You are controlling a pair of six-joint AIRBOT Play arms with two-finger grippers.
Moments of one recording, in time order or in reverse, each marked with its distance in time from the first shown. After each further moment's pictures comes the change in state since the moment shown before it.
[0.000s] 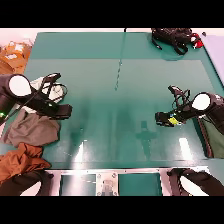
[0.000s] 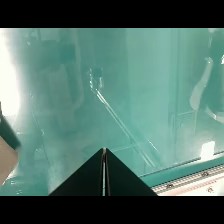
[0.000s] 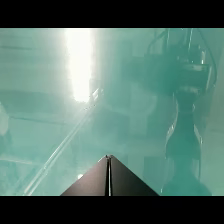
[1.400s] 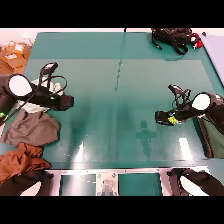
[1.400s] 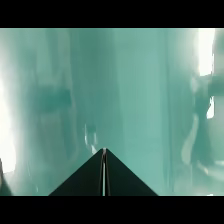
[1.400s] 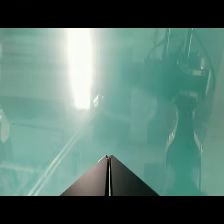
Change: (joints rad) left arm 0.000 0.000 0.000 -0.003 0.242 0.006; right arm 0.000 0.000 0.000 0.000 -0.042 0.000
